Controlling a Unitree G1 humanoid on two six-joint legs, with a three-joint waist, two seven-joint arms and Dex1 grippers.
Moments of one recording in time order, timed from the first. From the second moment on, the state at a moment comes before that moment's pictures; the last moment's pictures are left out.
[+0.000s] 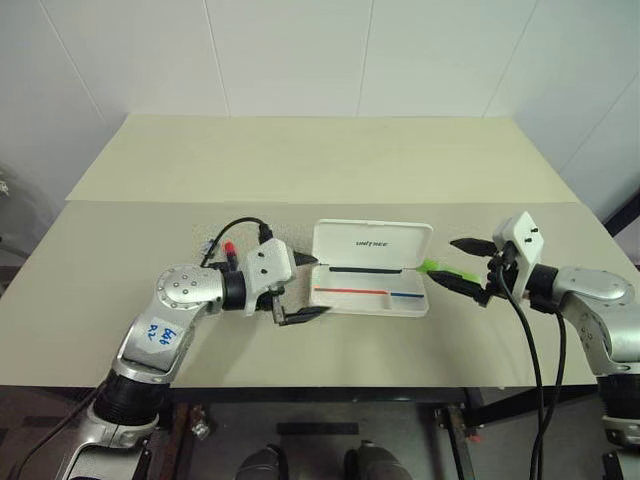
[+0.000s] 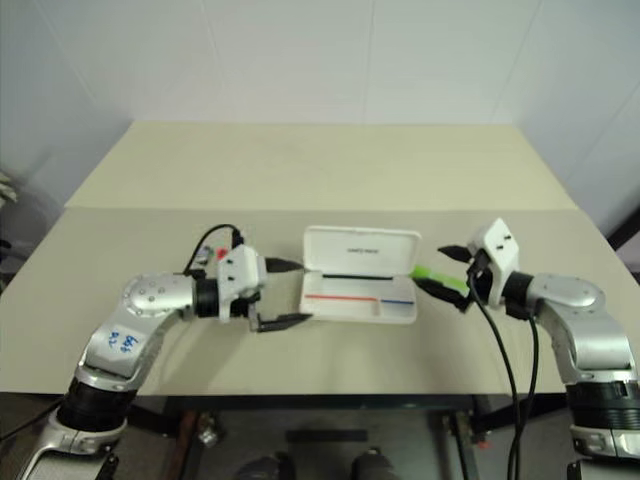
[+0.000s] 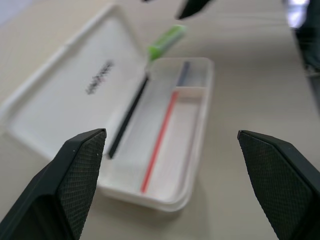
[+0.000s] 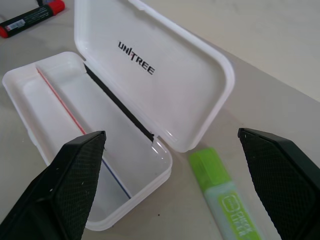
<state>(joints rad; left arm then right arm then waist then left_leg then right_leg) -0.49 0.53 -0.07 -0.34 -0.15 0.53 -0.86 -0.43 -0.77 -0.13 0.05 0.40 0.41 0.98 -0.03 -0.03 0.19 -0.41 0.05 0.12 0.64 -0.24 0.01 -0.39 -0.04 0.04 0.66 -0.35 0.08</state>
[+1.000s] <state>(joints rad) -0.50 0.11 0.18 -0.37 0.01 1.22 0.06 -0.53 -0.76 -0.08 0.17 0.36 0.36 1.05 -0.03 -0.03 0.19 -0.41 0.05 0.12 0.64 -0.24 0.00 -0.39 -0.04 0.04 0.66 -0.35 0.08</state>
